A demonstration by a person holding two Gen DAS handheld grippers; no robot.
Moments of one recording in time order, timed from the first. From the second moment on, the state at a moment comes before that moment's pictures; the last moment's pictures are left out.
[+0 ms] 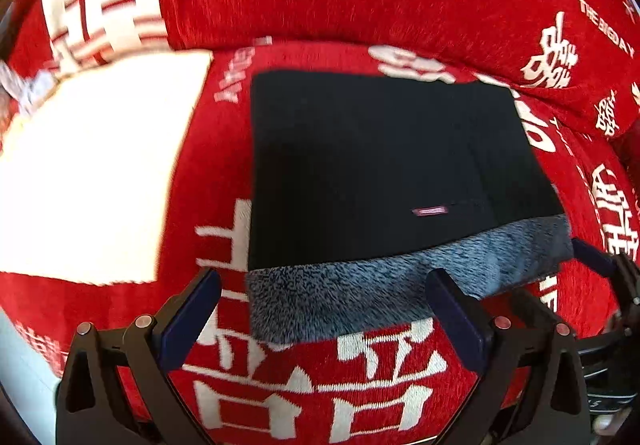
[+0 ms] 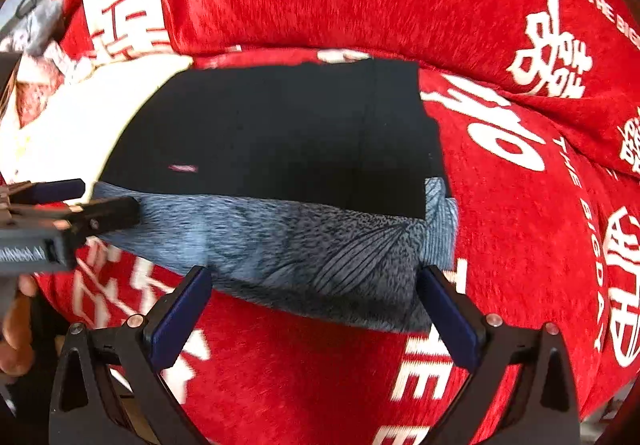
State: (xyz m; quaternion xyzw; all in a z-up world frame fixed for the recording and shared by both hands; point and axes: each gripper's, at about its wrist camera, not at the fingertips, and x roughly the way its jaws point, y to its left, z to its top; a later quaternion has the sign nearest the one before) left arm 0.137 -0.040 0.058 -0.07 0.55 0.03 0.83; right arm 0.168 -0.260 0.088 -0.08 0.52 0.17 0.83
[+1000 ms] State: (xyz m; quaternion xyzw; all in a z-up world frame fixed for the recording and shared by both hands) left arm 0.085 -0.055 0.089 -0.05 0.45 0.06 0.89; right arm 0.143 -0.254 0.100 -0.09 0.51 0.07 0.85
